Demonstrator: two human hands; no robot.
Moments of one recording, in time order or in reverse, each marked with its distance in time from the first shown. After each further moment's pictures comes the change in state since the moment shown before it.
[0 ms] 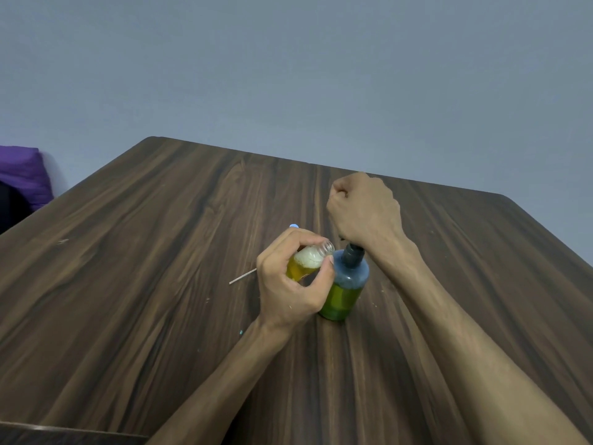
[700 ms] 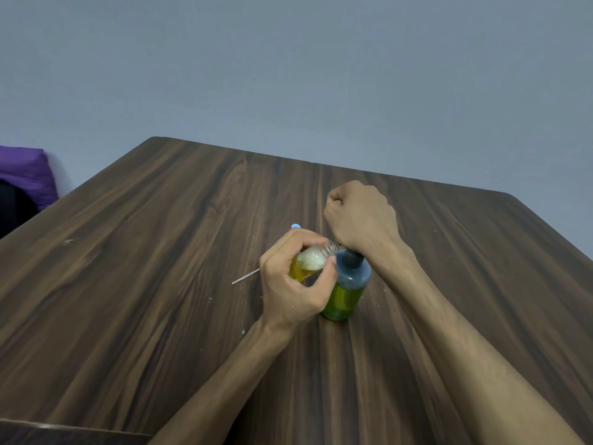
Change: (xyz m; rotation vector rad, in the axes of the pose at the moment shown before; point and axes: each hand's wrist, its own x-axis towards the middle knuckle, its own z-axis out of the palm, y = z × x) left_hand 0.000 0.001 0.001 -0.005 -0.015 0.002; right_hand -0.003 0.000 0.005 -0.012 -0.086 0.011
